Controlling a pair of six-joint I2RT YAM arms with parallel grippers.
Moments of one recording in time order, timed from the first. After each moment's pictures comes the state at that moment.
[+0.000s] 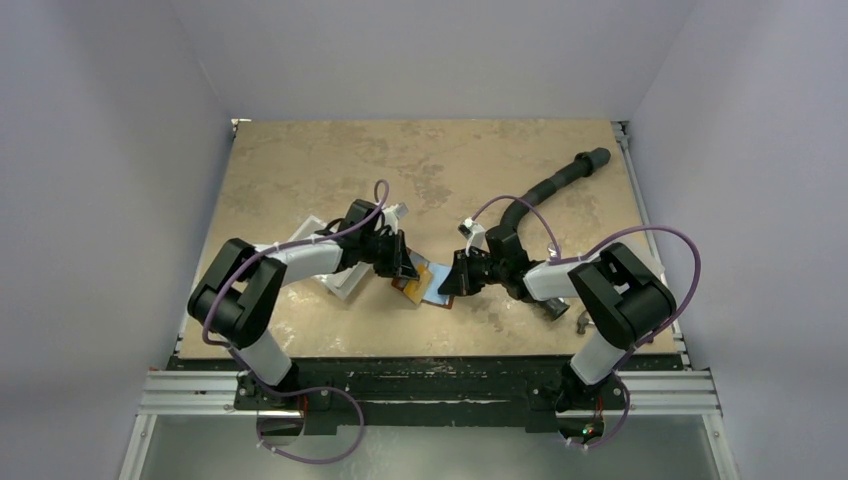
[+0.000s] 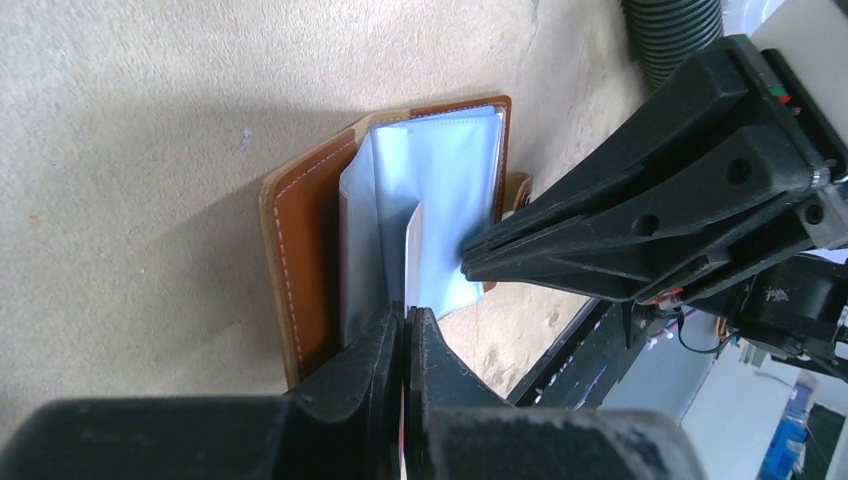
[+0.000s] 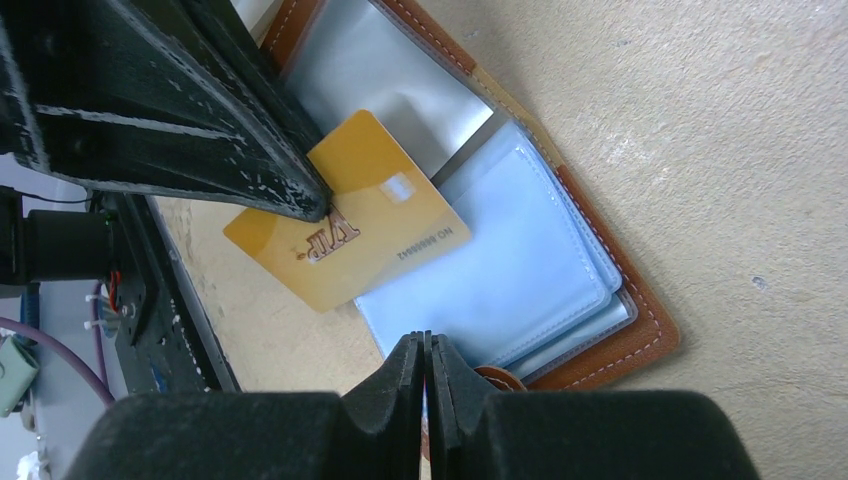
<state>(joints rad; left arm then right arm) -0.51 1.65 0.82 -0.04 0.54 -0.56 0.56 1.66 0.56 0.42 -0.58 0.45</state>
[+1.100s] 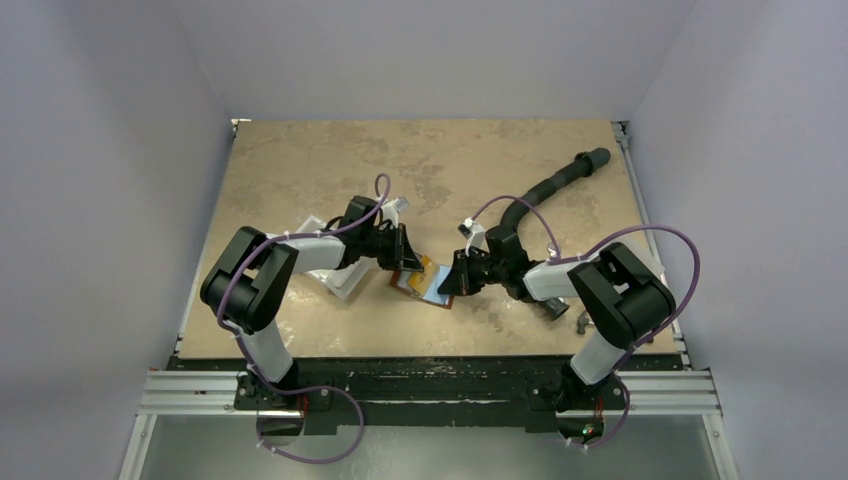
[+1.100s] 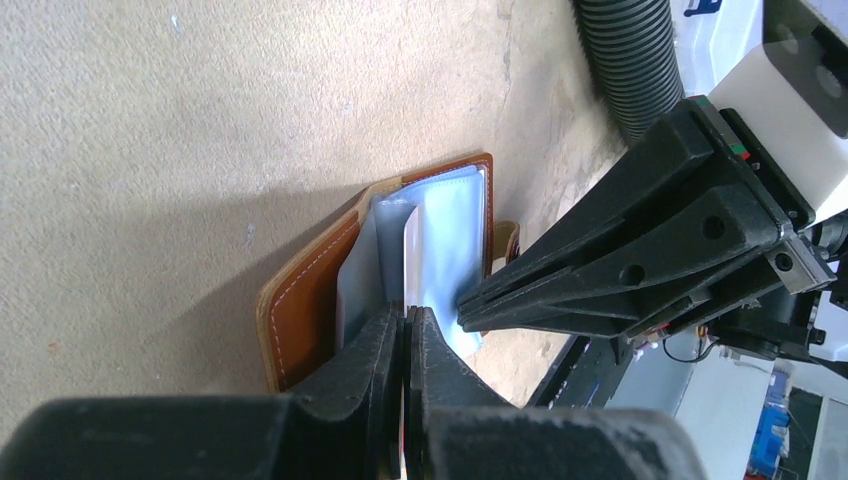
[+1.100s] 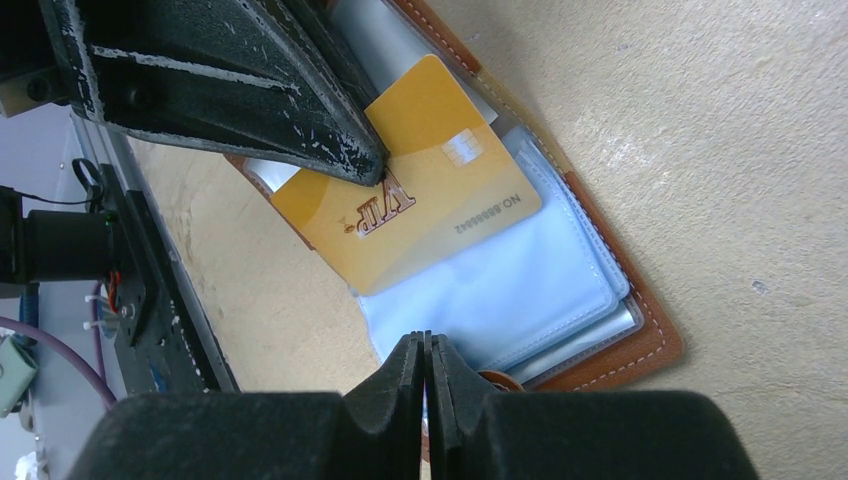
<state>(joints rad) -0.47 1.76 0.83 0.13 0.63 -0.57 0.56 1.66 0.56 0.43 -0.58 0.45</state>
